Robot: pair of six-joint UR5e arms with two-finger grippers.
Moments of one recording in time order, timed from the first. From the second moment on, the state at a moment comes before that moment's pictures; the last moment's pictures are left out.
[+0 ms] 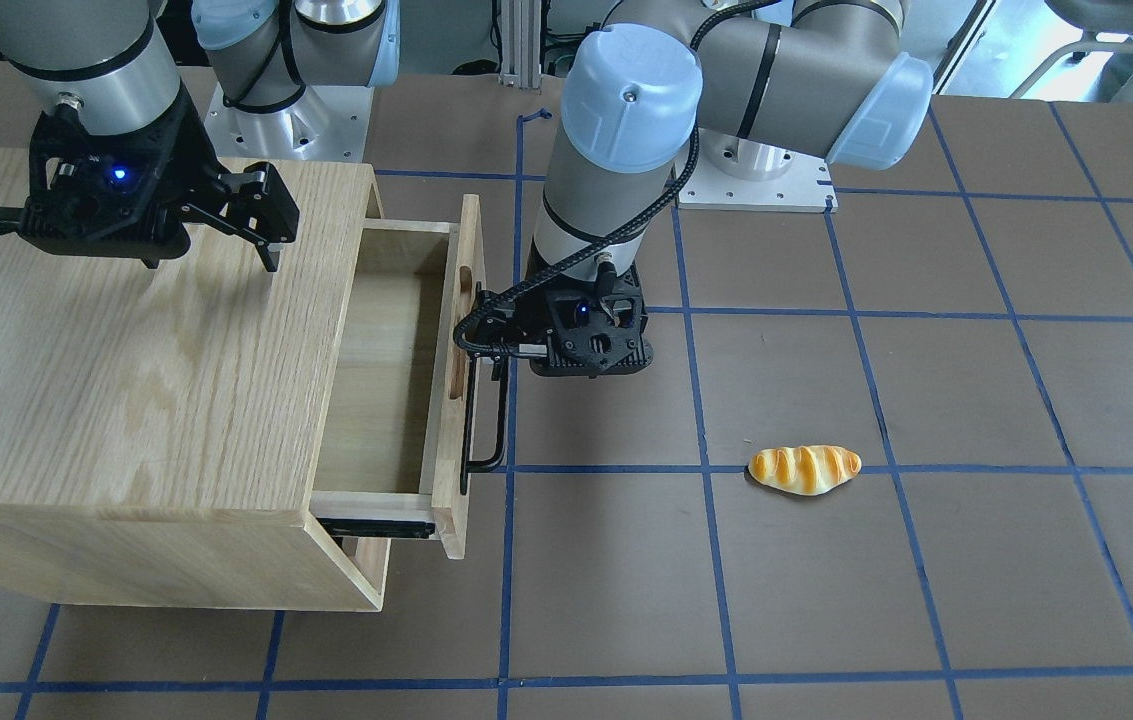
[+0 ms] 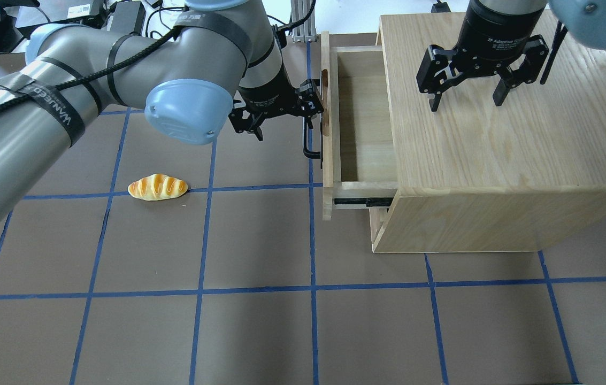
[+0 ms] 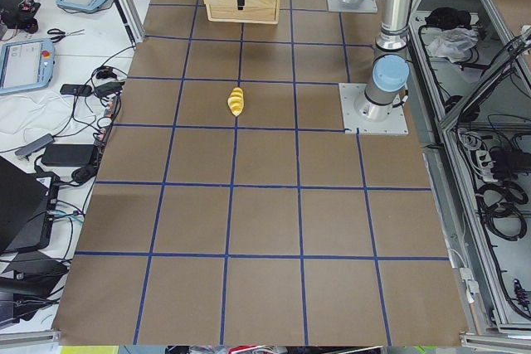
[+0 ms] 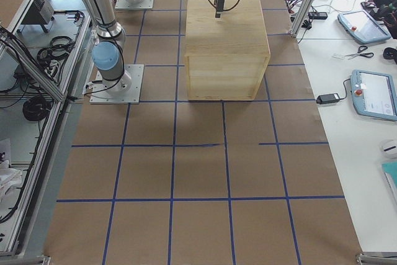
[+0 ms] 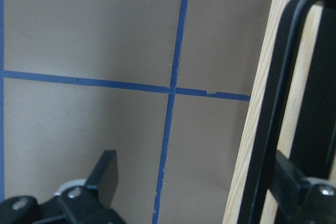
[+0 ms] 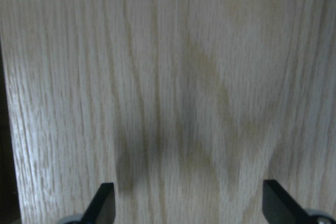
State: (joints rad) left arm -1.85 -1.84 -1.53 -1.26 1.46 -0.41; right arm 1.60 -1.49 1.43 -1.47 -1.61 0.02
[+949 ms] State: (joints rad) left arm -1.77 -1.79 -1.52 -1.32 1.45 -0.34; right arm 1.60 -1.49 1.43 -1.47 -1.61 0.02
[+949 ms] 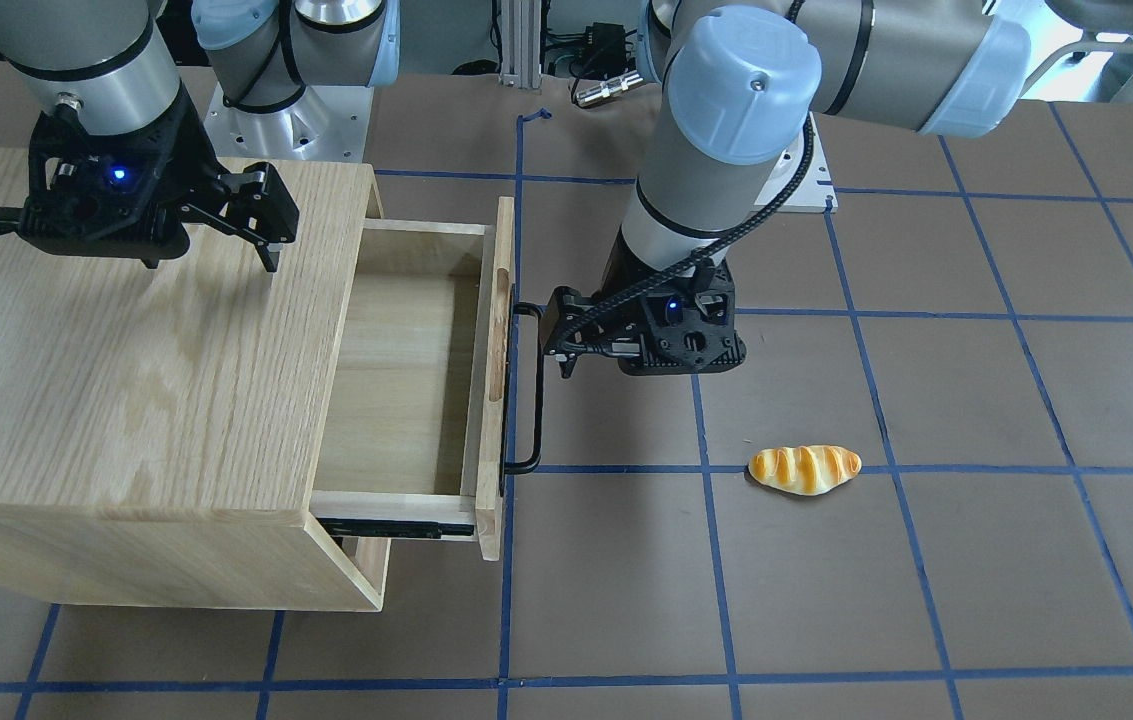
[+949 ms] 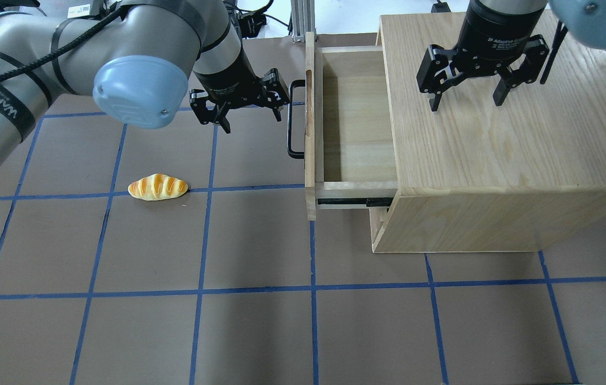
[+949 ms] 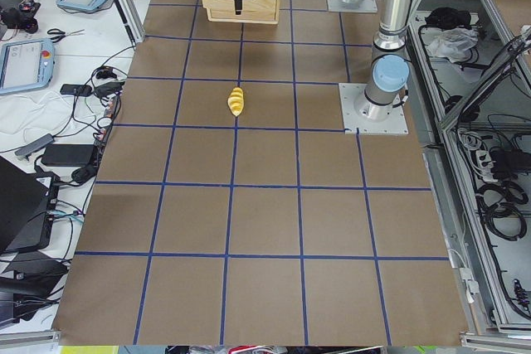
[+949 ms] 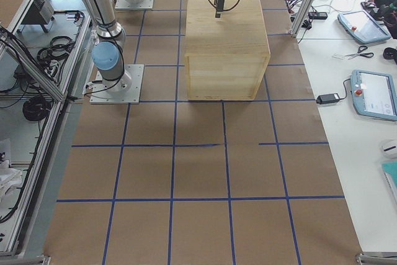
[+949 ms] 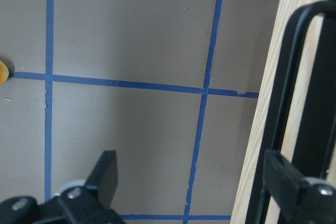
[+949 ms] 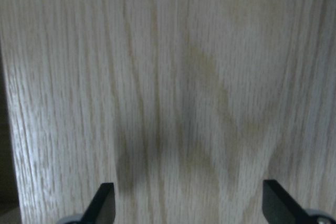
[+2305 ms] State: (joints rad) left arm -1.79 -1.81 -1.52 -1.31 1.40 -0.39; right arm 1.60 -1.49 1.43 -1.47 -1.61 0.02
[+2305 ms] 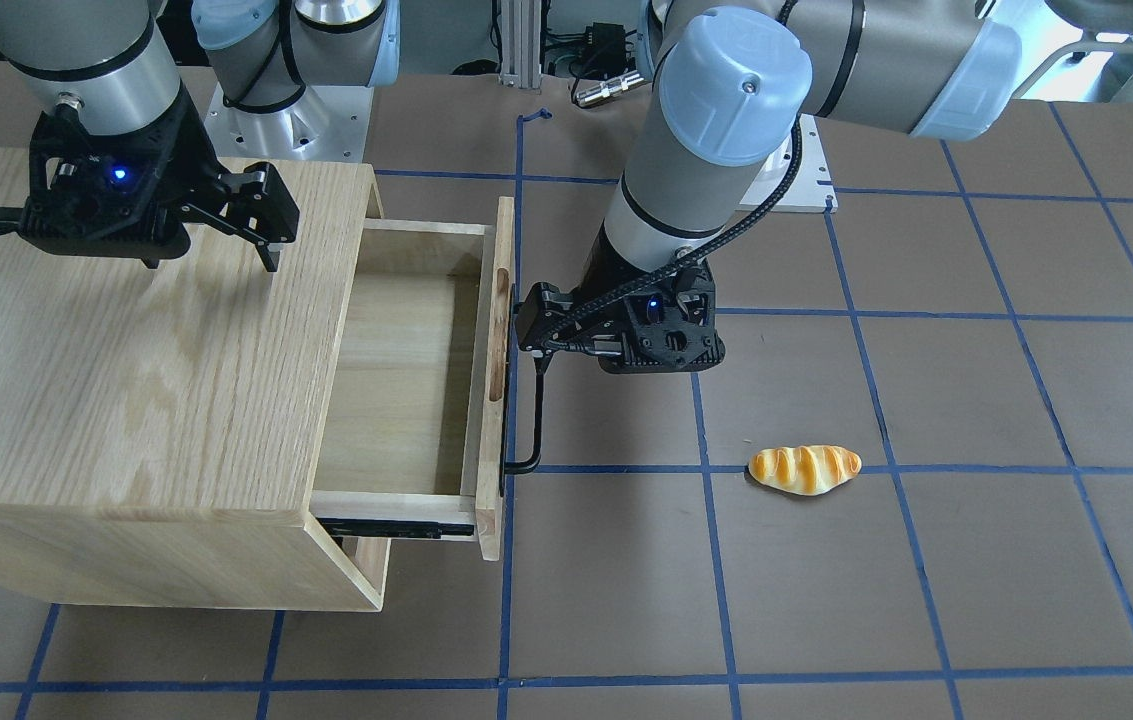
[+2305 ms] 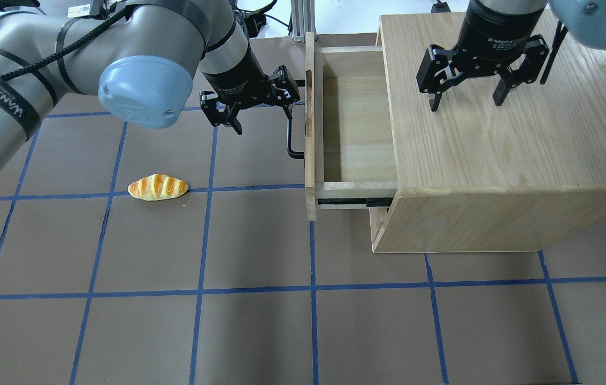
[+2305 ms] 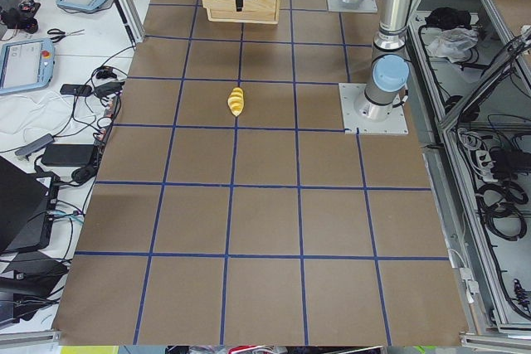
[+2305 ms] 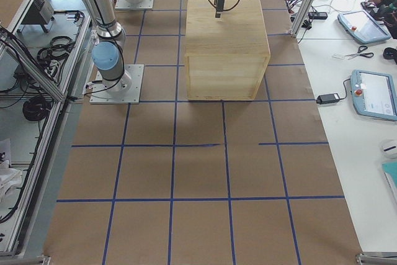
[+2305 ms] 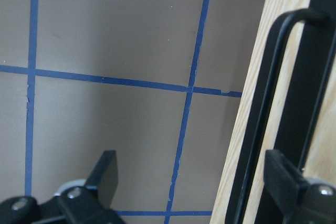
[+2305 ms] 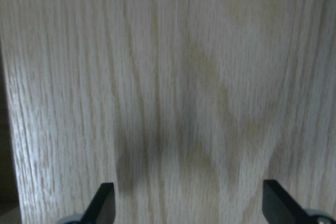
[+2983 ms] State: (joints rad) left arm -1.79 -1.82 -1.52 -1.29 1.39 -0.39; right arm 1.60 -1.49 1.43 -1.47 -1.61 0.02
